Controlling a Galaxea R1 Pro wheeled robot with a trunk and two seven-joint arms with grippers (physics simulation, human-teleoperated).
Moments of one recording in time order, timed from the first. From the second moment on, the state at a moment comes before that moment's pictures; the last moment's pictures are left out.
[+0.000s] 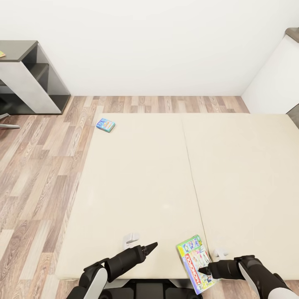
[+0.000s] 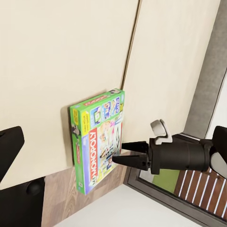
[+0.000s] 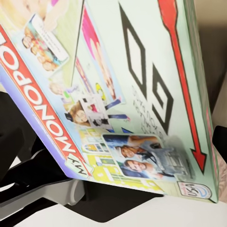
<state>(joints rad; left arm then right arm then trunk) -0.19 -0.06 -0.23 -1.21 0.66 0.53 -0.39 -0.52 -0.25 0.05 -0.46 0.03 0.46 0.69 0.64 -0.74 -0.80</state>
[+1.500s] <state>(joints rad) -0.19 -0.06 -0.23 -1.21 0.65 0.53 -0.39 -0.52 -0.25 0.05 -0.46 0.03 0.46 0.70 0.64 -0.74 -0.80</state>
